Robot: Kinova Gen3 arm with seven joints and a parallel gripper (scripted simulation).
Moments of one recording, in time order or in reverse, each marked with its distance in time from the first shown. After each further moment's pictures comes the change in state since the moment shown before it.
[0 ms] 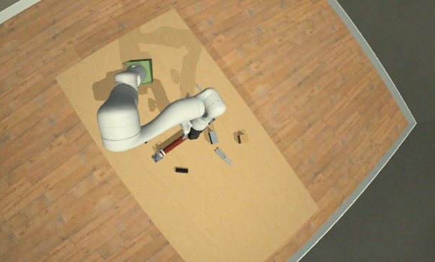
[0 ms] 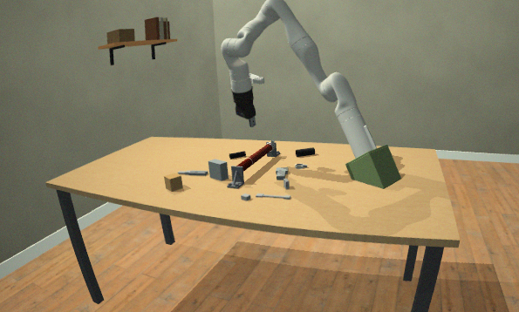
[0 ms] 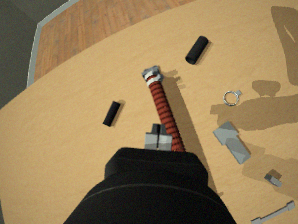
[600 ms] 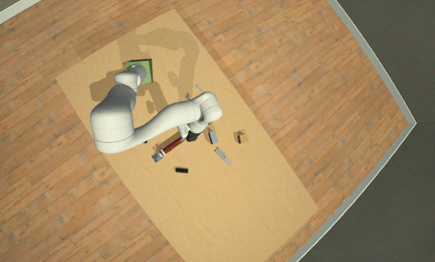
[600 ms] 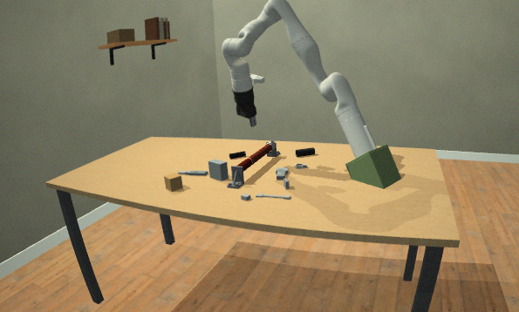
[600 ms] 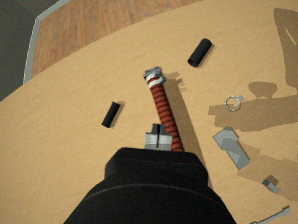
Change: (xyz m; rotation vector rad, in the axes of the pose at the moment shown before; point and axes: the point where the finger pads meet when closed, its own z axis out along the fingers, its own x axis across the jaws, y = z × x) arm -0.006 -0.009 0.006 -0.013 0.023 -0.032
